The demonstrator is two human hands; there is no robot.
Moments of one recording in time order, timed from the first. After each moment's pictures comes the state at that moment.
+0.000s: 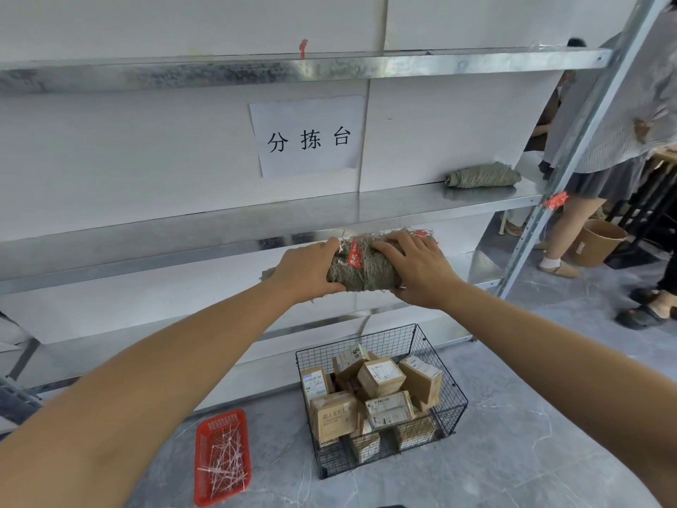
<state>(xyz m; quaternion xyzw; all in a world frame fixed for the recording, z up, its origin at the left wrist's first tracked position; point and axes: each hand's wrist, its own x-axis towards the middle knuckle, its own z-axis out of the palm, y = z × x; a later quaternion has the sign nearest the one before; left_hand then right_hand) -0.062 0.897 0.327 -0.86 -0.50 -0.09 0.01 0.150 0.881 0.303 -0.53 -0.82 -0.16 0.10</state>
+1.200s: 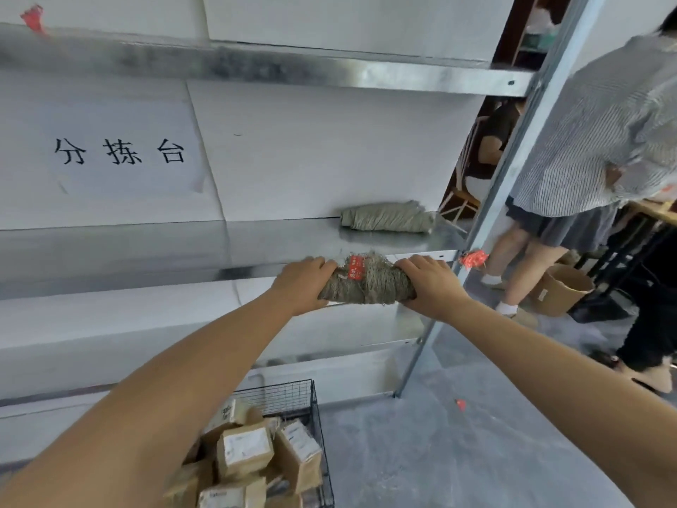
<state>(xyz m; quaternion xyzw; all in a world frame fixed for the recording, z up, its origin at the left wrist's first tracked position) 0.348 1.123 0.282 -0.86 -0.50 -0.01 0.05 0.587 1.103 0.294 -0.59 -0.81 -0.06 0.04</state>
